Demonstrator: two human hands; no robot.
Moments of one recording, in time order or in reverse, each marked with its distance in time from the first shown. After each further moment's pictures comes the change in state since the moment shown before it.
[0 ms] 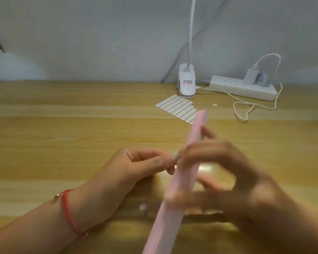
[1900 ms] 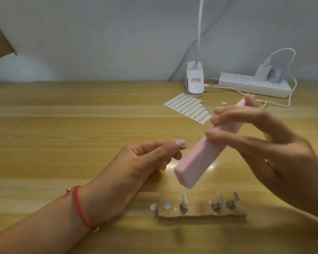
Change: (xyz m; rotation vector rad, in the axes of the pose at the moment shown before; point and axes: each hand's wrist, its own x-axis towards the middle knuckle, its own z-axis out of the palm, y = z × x) left_hand 0.005 -0.002 -0.003 -0.023 0.110 0.110; right_hand 0.004 0.029 -0.018 -0.152 0.117 0.038
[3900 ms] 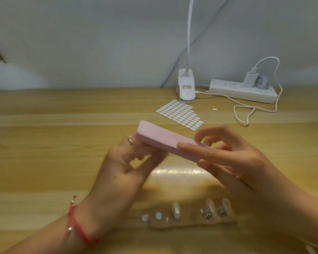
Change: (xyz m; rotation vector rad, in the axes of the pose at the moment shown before) left_hand 0.001 0.005 0.006 0.527 0.255 0.411; right_hand 0.003 -0.013 0.009 0.214 -0.138 0.226
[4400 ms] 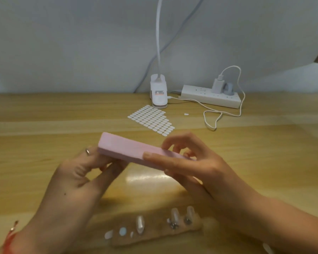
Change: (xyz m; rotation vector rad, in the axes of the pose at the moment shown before) left_hand -0.006 -0.044 -0.006 0.228 0.028 0.054; right_hand -0.001 -0.005 -0.001 -0.056 -0.008 0.039
